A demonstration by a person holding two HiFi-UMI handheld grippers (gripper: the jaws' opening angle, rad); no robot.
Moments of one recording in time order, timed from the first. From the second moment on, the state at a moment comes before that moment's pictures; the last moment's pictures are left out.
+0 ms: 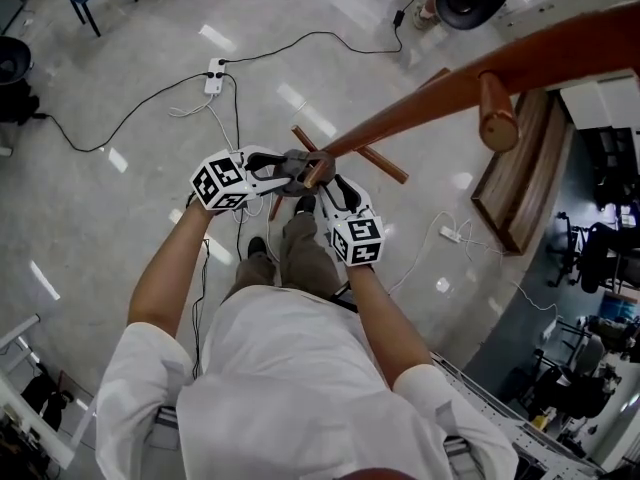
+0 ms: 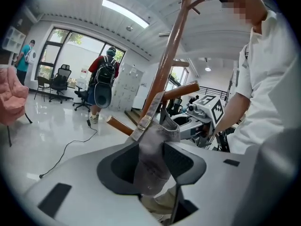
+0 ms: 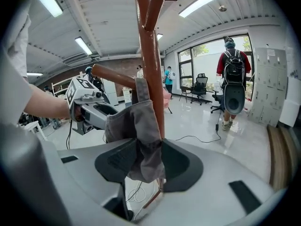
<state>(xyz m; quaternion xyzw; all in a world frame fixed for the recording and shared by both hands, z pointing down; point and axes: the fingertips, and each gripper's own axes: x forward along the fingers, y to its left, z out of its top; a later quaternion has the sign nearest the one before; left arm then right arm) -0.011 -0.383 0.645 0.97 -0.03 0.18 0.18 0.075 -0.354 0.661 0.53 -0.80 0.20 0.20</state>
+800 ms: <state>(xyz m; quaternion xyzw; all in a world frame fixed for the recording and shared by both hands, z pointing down) -0.018 -0.387 0.628 0.97 -0.07 0.13 0.22 0.084 -0.358 0.651 0.55 -0.78 0.24 0.17</state>
